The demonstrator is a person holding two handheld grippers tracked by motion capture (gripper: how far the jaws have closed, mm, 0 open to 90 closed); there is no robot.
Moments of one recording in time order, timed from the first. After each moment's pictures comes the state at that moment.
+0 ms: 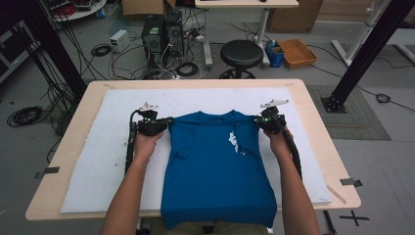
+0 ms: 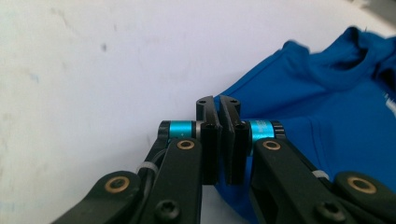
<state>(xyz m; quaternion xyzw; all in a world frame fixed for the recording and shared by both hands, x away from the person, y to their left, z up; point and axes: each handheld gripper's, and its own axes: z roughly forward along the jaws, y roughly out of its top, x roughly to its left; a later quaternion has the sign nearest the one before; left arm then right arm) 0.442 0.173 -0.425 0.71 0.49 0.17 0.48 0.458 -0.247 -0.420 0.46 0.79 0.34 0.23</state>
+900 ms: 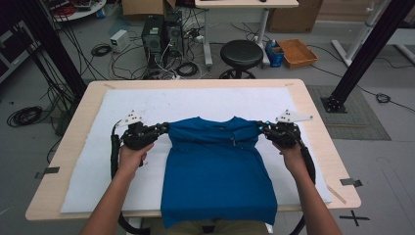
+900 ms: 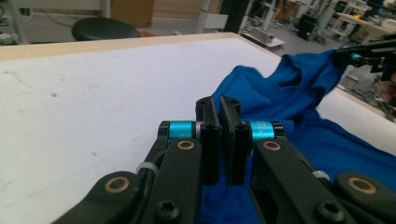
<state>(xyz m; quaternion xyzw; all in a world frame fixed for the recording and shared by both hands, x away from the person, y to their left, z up) 0.365 0.199 -0.405 0.71 0.38 0.13 0.59 0.377 -0.266 -0.389 0.35 0.78 0.47 0.22</state>
